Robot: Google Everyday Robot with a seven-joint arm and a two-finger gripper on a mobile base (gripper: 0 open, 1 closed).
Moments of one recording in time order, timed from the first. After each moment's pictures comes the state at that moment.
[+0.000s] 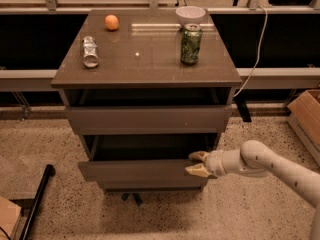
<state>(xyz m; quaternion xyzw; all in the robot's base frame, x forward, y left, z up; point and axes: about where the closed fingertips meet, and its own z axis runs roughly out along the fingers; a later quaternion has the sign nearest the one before) 0.593 -0.146 0.448 -0.52 0.72 0.27 0.37</state>
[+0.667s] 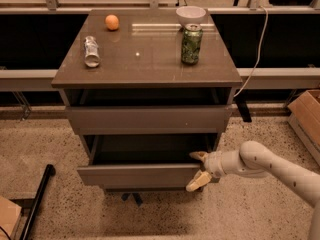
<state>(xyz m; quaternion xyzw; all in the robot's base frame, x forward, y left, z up) 0.593 -0.146 0.448 -0.52 0.72 0.27 0.37</state>
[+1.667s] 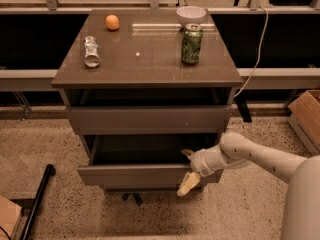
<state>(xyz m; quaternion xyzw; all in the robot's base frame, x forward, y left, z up) 0.575 -0.095 0.440 -0.58 0.71 0.28 0.28</state>
